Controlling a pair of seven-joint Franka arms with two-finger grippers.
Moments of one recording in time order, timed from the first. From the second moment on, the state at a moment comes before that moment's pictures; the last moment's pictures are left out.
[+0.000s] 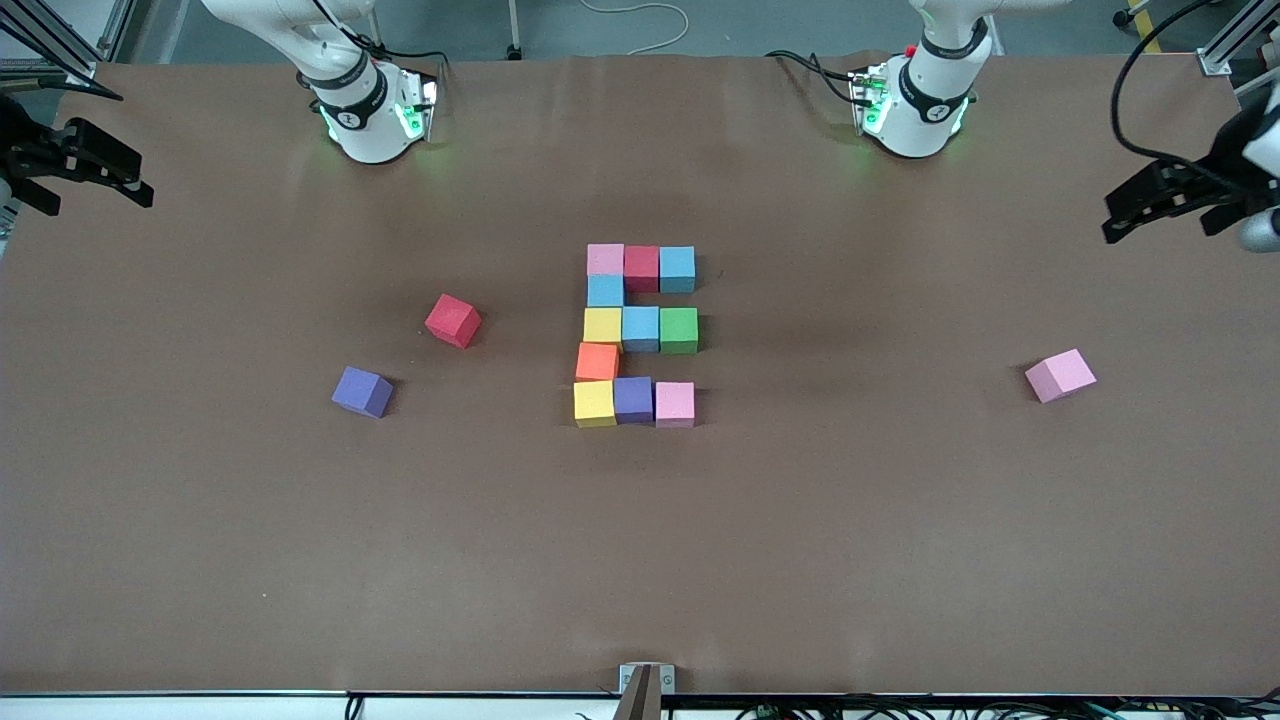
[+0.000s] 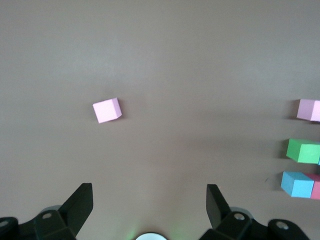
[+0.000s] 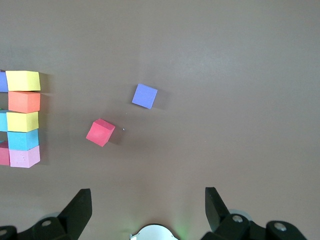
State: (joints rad) left arm 0.05 -0.03 -0.09 -1.49 0.02 1.43 -0.11; right arm 0.04 -0.08 -0.04 -1.52 0.02 1.38 -0.08
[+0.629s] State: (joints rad) left arm 0.04 -0.08 -0.12 -1.53 0.01 1.45 -0.11; right arm 0.04 -0.08 -0.04 -1.52 0.02 1.38 -0.08
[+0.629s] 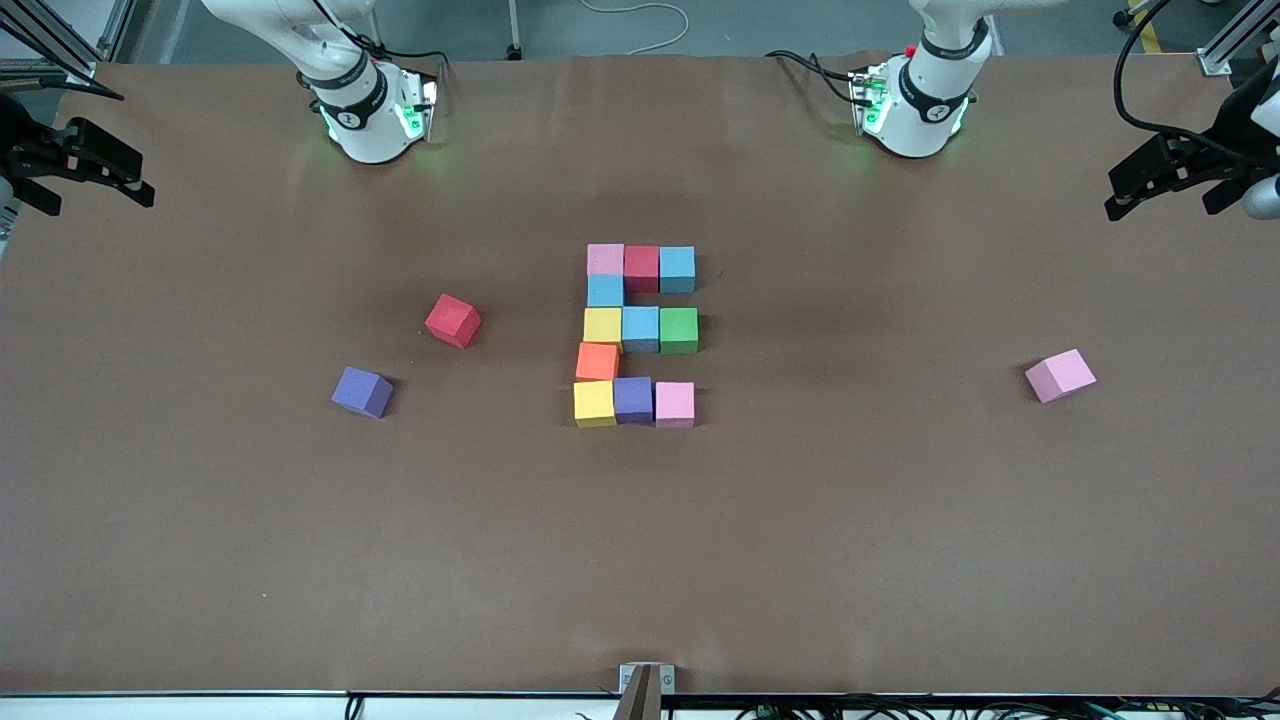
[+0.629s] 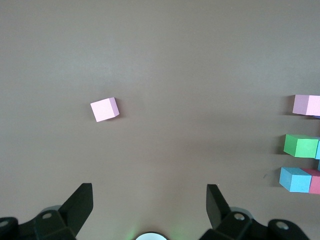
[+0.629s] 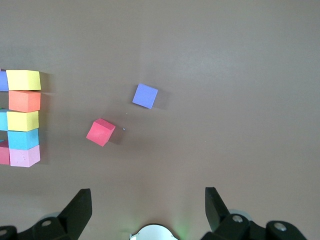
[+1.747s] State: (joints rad) left arm 0.05 -0.09 -0.15 -1.55 0.01 1.45 -0.11; right arm 0.04 -0.08 -0.04 -1.52 0.02 1.38 -0.08
